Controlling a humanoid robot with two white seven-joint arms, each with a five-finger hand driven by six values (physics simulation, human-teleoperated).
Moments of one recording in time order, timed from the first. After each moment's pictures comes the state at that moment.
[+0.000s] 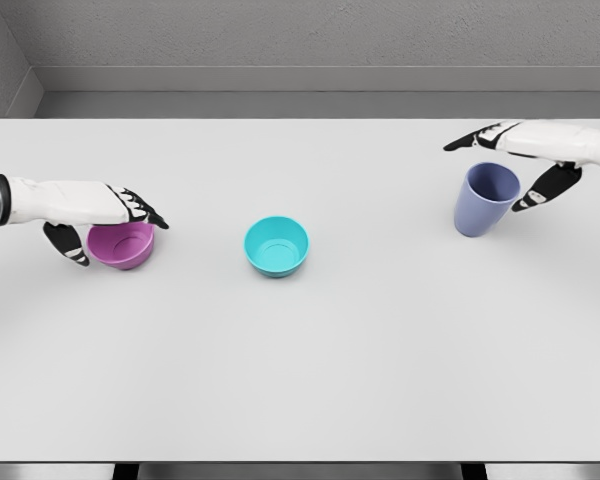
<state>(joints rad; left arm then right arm) -0.88 0.93 -0.99 -1.30 -0.24 -0.61 -0.61 -0.98 -0.95 1.02 -1.19 -0.10 -0.61 0.53</state>
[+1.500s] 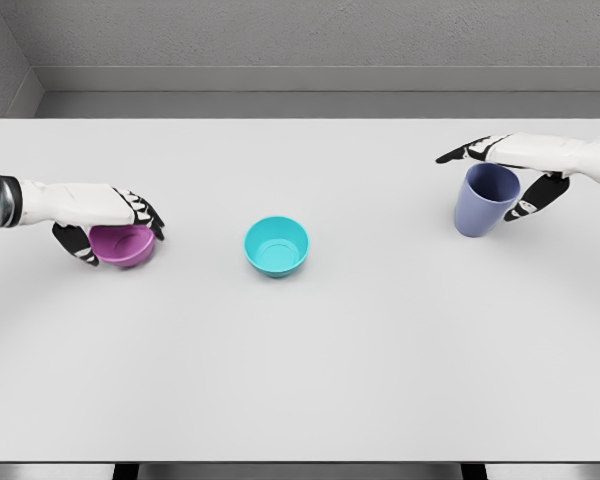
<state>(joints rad) -0.88 0.89 -0.99 -1.26 -0.27 -0.61 -0.61 -0.97 -0.93 1.05 -1.16 -0.09 -0.61 0.53</state>
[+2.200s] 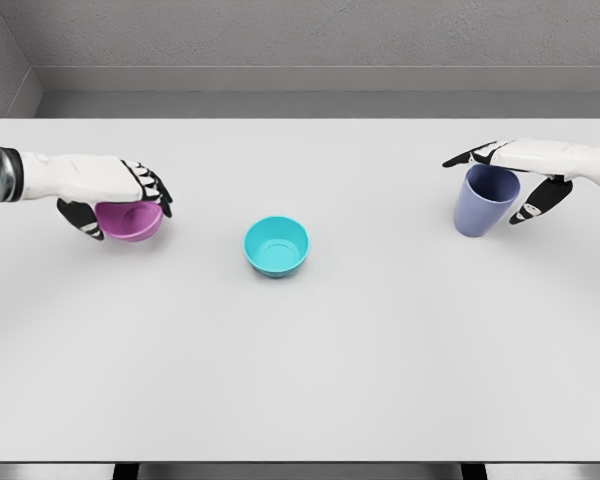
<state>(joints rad) -0.95 0.89 -0.98 -1.32 -0.29 -0.61 -0.61 -0.97 -0.91 1.06 -1.10 -0.06 -0.61 0.53</state>
